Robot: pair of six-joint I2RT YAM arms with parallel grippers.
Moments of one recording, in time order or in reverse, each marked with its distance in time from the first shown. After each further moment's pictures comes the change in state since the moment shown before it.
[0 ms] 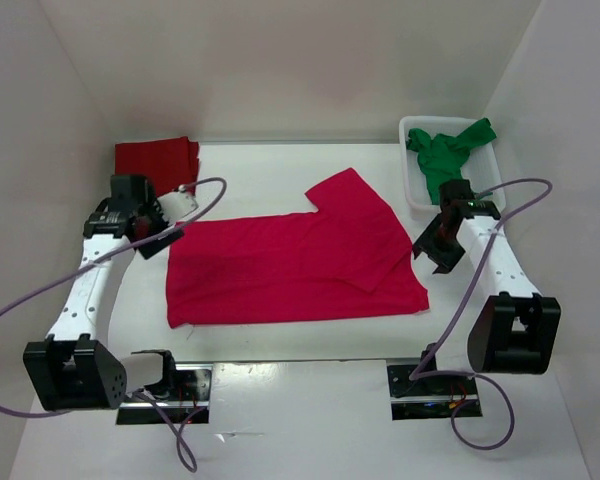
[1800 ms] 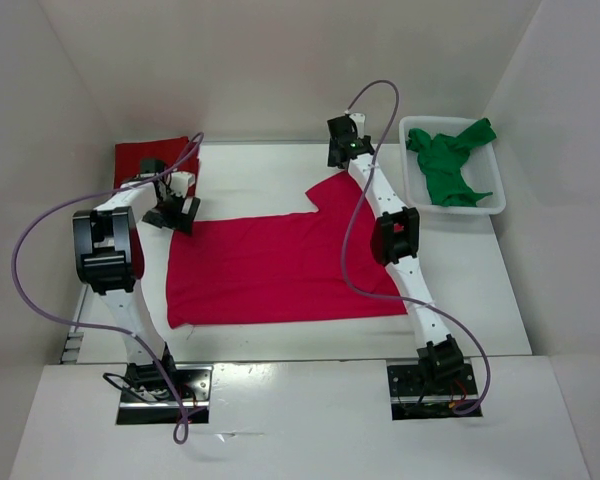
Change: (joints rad) left arm 0.048 0.787 0.327 0.207 0.212 -0.640; right arm 0.381 1.529 1.823 0.208 0.364 -0.346
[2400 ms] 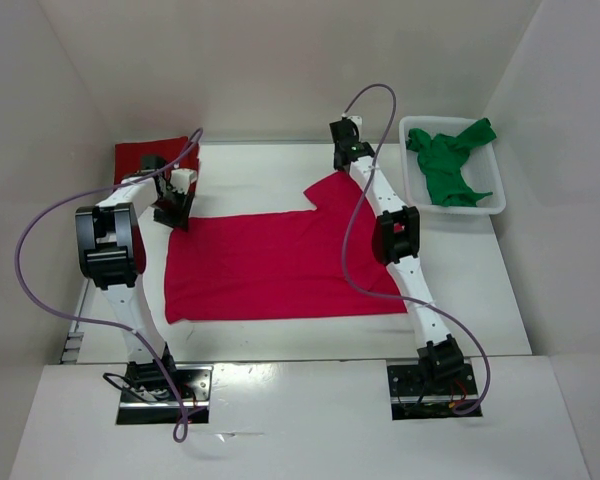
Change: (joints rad) left arm 0.003 0.064 0.081 -0.051 0.073 -0.009; right arm -0.016 0.018 -0.050 0.098 -0.099 -0.083
